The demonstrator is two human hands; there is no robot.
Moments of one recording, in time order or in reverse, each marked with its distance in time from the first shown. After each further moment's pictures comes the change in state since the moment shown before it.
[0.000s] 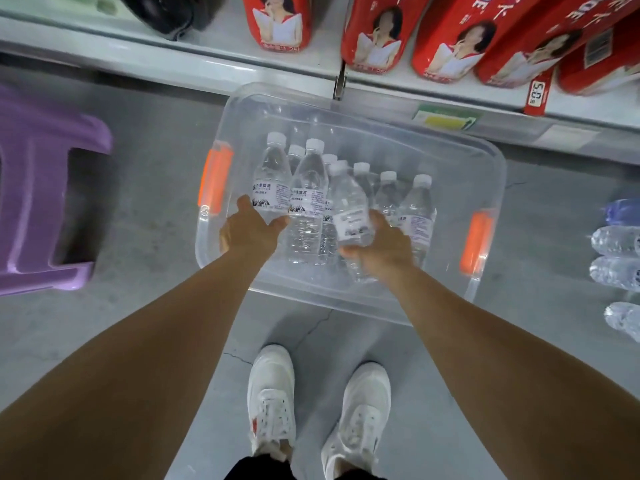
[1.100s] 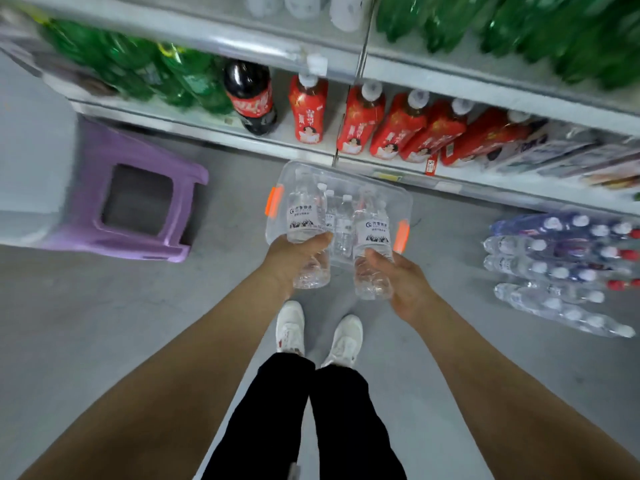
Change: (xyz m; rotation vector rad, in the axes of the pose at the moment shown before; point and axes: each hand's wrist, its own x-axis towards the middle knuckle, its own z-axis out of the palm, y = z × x) left_hand -0.331 0.047 -0.207 -0.799 -0.415 -0.039; right_hand -0.333 -0.031 -0.145 0.985 -0.176 0.002
